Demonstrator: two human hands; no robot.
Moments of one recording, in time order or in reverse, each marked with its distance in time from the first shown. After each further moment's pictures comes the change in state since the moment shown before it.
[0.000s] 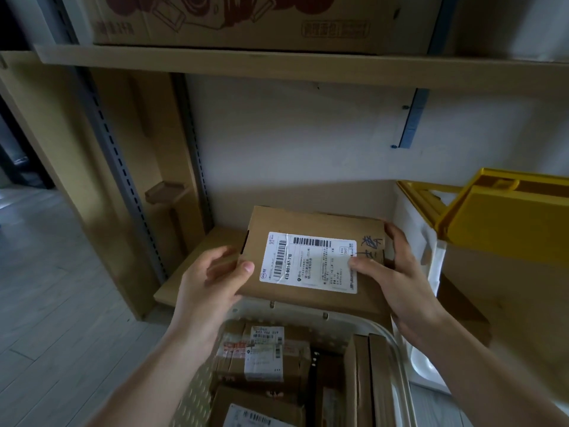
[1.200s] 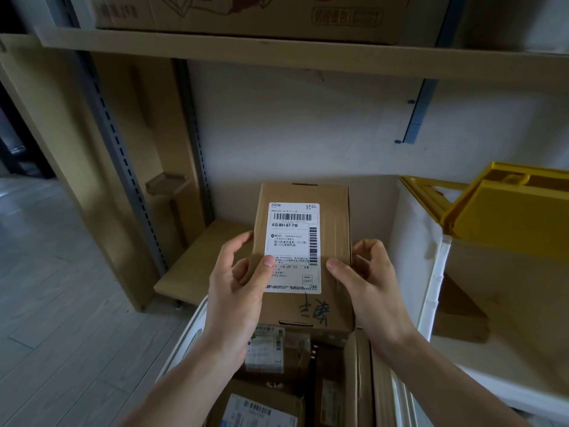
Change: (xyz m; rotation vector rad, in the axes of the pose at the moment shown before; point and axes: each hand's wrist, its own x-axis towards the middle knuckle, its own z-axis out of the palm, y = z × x) left_hand -0.021 -0.008 0.029 -0.108 -0.072 0.117; right_hand -0.025 0.007 0.041 -0.029 0.022 -0.023
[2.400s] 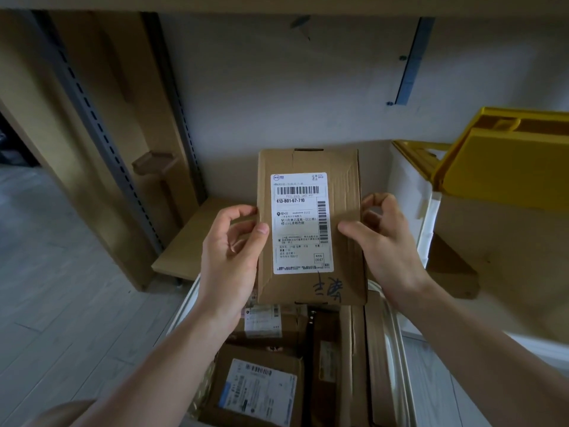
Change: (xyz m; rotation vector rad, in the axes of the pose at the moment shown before) left_hand -0.001 -0.002 0.002 0.067 -0.029 0.135; right_hand 0.001 -0.009 -0.024 -0.012 0.032 -0.062
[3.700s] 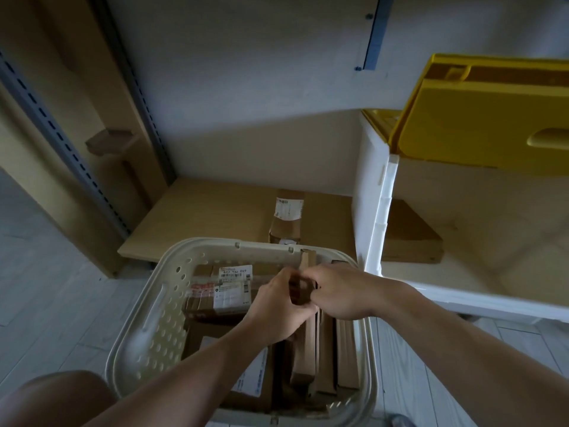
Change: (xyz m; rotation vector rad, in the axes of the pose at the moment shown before) left_hand -0.040 -0.112 0.063 0.693 -0.588 -0.284; right_hand -0.015 0.057 -0.027 -1.028 -0.760 0.326
